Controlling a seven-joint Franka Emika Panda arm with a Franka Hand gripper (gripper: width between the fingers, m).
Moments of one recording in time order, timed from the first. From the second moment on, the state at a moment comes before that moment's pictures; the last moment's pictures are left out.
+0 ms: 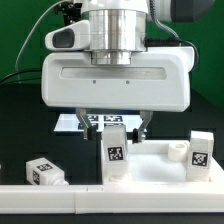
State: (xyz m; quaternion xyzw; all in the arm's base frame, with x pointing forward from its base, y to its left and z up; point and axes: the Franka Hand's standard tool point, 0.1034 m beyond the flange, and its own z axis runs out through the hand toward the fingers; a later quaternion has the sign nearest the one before) arm 0.632 -0.012 0.082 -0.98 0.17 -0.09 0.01
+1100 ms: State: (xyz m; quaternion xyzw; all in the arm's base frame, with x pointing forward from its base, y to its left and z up) arm 0.627 -0.005 0.080 -0.66 0.74 -0.05 0.09
